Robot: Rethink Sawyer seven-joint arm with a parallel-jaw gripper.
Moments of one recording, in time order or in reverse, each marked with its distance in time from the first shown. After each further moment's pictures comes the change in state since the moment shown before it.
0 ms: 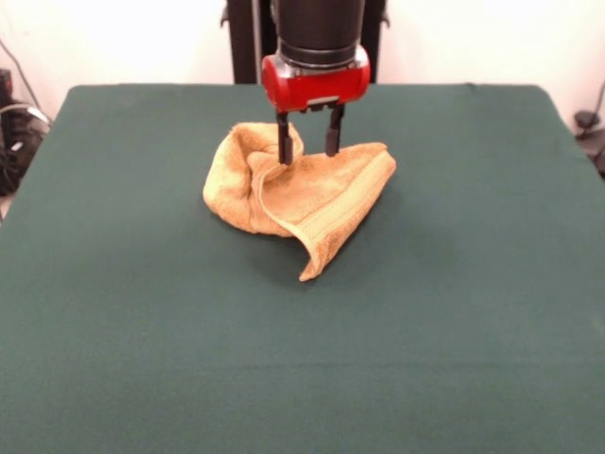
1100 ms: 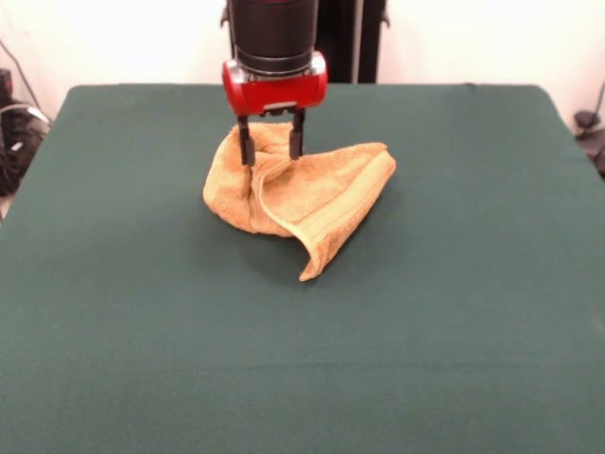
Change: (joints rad) arm -0.078 0.020 0.000 0.000 0.000 0.000 0.000
